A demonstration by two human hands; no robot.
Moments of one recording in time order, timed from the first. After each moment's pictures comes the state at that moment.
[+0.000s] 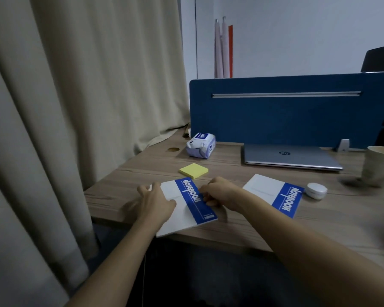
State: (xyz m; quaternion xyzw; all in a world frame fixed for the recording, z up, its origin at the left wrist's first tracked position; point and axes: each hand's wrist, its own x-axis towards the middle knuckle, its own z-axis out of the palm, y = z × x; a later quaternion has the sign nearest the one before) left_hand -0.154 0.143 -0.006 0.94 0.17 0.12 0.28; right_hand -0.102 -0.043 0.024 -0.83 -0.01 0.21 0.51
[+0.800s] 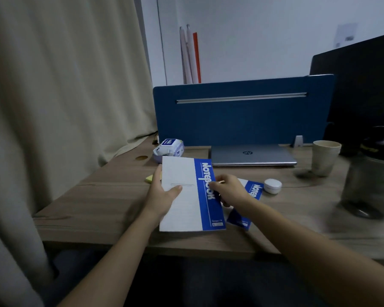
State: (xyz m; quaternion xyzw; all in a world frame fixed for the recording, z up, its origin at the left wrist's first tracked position) left_hand -0.131 0.050 0.012 0.76 -0.07 0.12 0.63; right_hand -0.121 -0.154 0.012 -0.82 0.03 0.00 0.57
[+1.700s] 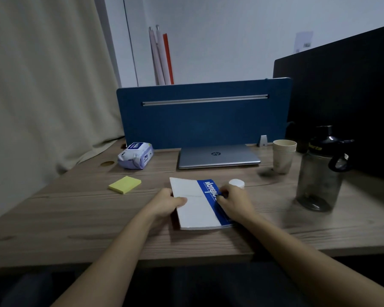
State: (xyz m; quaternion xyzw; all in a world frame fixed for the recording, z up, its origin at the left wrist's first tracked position) left_hand -0.105 -0.039 -0.006 0.79 -0.06 -0.10 0.60; right_hand -0.141 -0.248 -0.024 -0.92 0.05 -0.17 0.34
